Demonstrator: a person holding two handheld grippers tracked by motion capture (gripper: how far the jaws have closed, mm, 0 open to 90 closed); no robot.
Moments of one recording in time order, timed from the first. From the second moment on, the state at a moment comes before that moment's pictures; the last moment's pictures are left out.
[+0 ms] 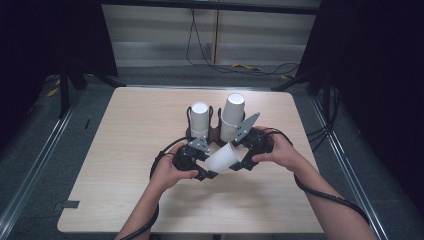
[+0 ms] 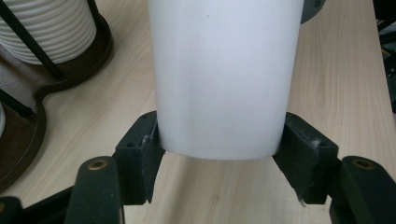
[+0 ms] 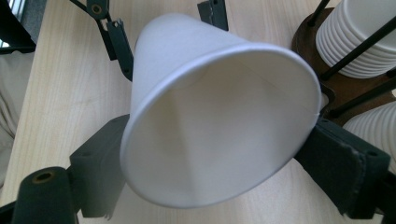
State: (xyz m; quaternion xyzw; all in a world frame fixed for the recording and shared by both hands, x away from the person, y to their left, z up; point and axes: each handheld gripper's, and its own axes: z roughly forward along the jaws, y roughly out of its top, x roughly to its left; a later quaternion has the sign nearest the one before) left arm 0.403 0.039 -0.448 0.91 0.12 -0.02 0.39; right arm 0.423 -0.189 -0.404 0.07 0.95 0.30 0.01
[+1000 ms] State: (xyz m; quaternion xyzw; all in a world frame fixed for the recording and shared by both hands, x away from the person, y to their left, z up) left arm 0.401 0.031 -0.452 0.93 0.11 0.01 0.35; right arm 0.421 -0.186 -0.397 0.05 0.95 0.30 0.01
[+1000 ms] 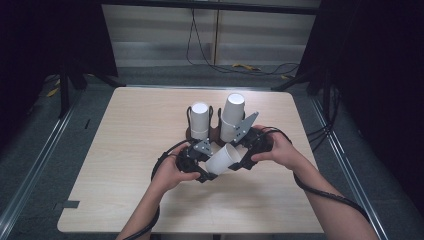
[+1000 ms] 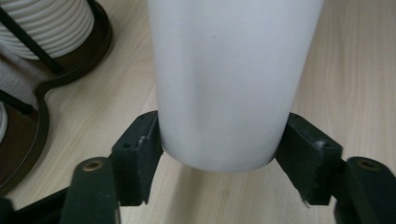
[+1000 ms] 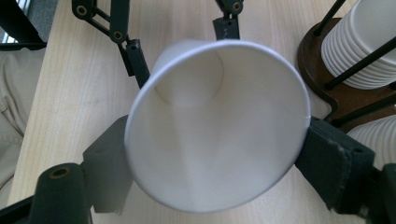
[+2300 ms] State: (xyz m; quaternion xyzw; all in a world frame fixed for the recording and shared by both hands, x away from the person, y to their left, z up) left arm 0.405 0.055 -0.456 0.93 0.17 0.01 0.32; right arm 0.421 -0.176 -0.407 0.04 0.99 0.14 0.06
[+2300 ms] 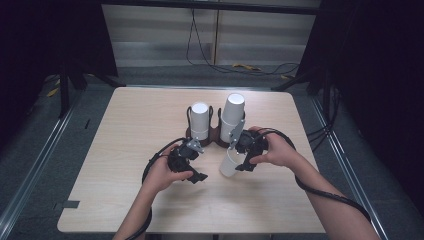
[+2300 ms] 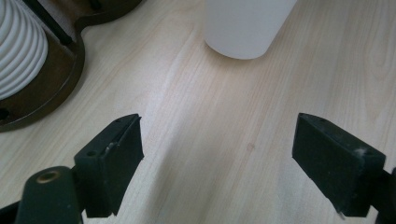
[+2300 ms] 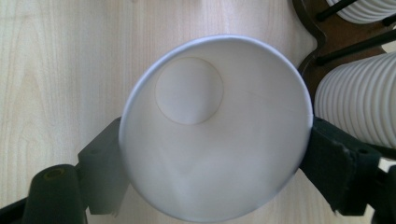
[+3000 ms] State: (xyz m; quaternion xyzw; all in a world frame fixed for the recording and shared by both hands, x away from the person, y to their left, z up) left arm 0.405 0.058 -0.455 0.93 0.17 0.01 0.32; right arm 0.422 -0.168 -0.407 0.04 0.99 0.12 0.04
